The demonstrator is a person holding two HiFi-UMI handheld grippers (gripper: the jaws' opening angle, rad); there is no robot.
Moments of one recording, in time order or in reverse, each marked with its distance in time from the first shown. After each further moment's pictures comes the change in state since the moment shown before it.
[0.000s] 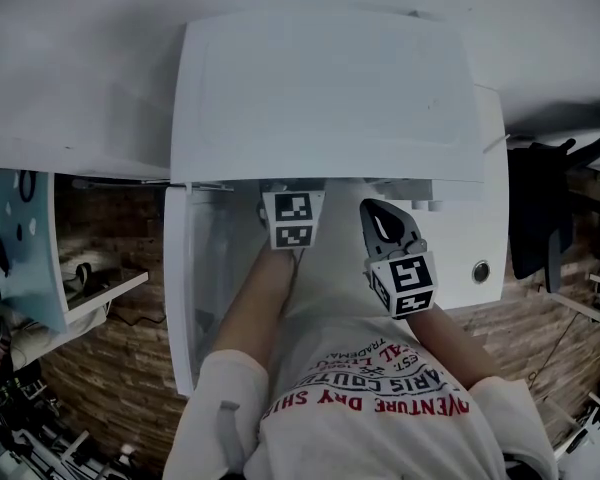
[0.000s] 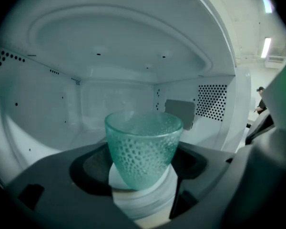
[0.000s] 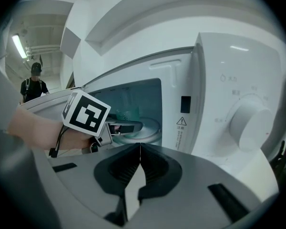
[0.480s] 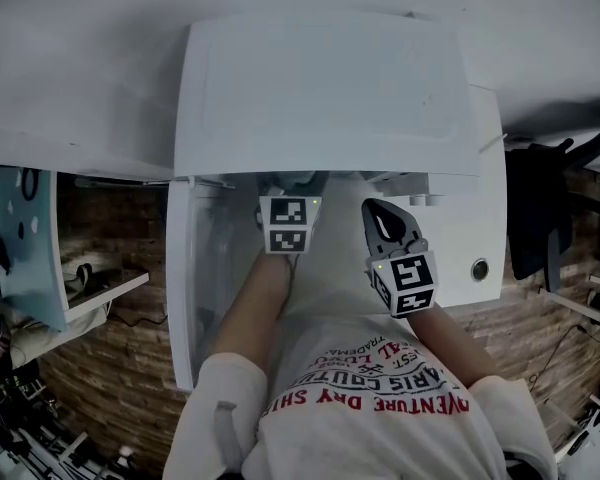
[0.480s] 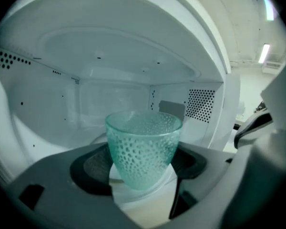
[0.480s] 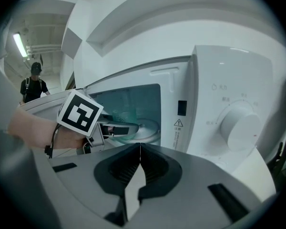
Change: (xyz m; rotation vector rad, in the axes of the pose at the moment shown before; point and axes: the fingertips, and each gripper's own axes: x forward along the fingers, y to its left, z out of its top) left arm -0.019 -0.009 -0.003 -0.015 0.023 -0.049; right arm -0.010 0.000 0.001 -0.011 -0.010 -0.010
